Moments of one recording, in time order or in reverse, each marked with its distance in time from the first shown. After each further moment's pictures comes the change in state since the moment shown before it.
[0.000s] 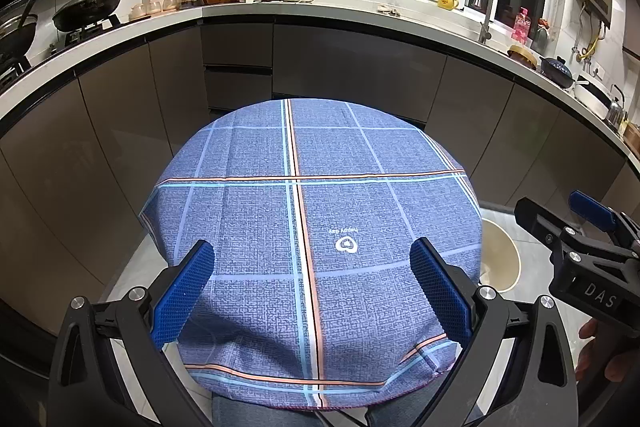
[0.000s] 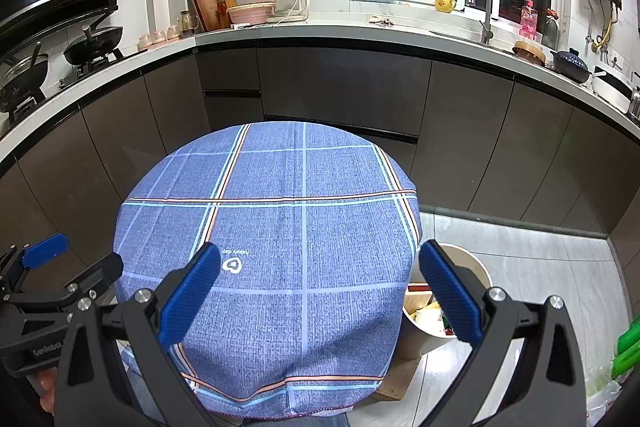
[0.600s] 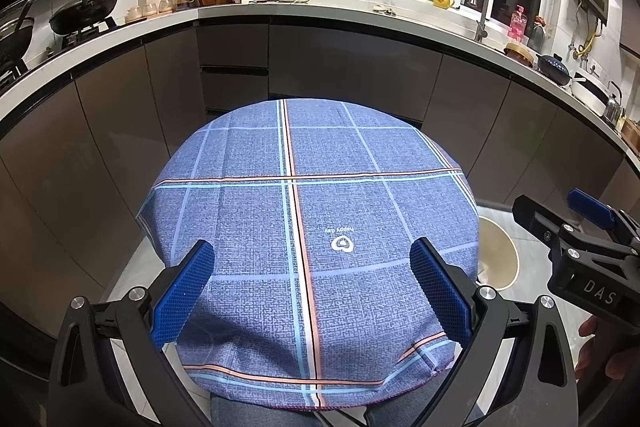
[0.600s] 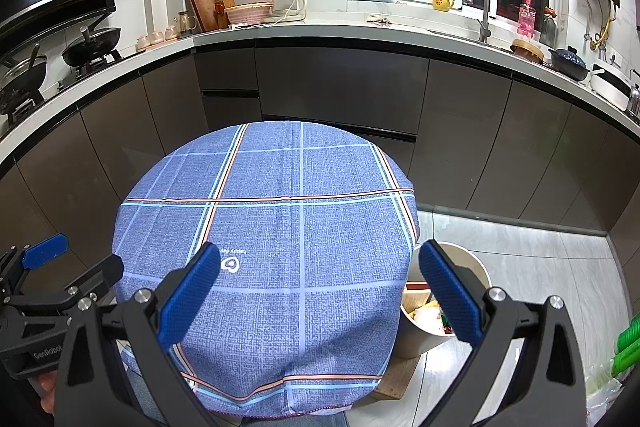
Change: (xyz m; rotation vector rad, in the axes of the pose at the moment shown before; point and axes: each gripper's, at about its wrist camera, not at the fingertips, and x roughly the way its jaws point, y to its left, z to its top) left arm 0.003 -0.001 0.000 0.016 0.000 -0.012; right arm -0.001 0.001 -0.001 0.007 0.000 -0.007
